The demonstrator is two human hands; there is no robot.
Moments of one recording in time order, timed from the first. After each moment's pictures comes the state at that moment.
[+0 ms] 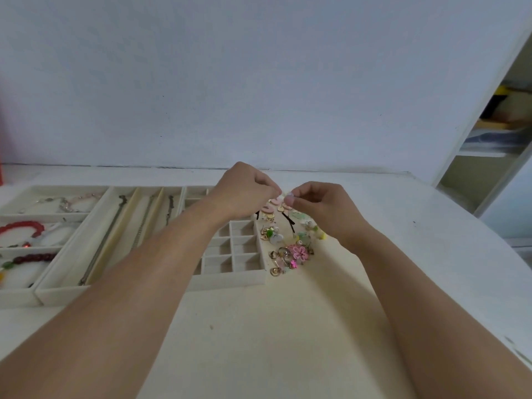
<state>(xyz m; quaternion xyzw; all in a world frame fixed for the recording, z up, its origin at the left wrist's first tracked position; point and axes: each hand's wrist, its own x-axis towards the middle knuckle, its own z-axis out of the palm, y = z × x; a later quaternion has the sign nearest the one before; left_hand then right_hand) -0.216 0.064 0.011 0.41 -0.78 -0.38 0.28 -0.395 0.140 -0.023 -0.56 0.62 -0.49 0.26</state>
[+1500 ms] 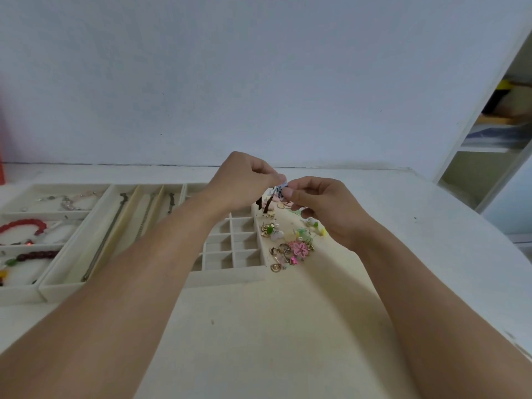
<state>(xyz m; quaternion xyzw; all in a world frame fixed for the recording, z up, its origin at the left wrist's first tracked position) -0.214 0.064 0.018 0.40 -0.76 -0.40 0.32 -0.389 0.145 -0.015 -0.52 0.57 -0.53 0.37</state>
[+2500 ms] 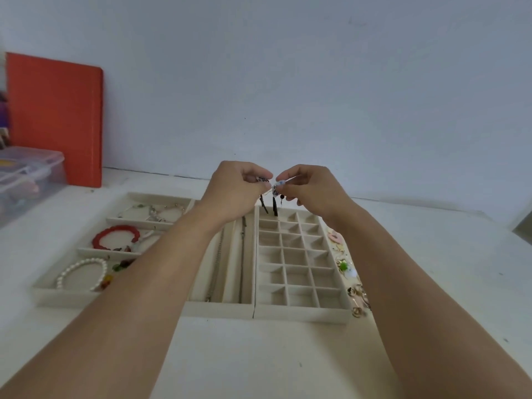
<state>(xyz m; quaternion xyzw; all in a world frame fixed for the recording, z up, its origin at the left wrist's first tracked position) -0.094 0.013 0.024 0.45 -0.68 -0.37 0.44 -0.276 0.027 0.026 -0.61 0.59 -0.44 0.29</state>
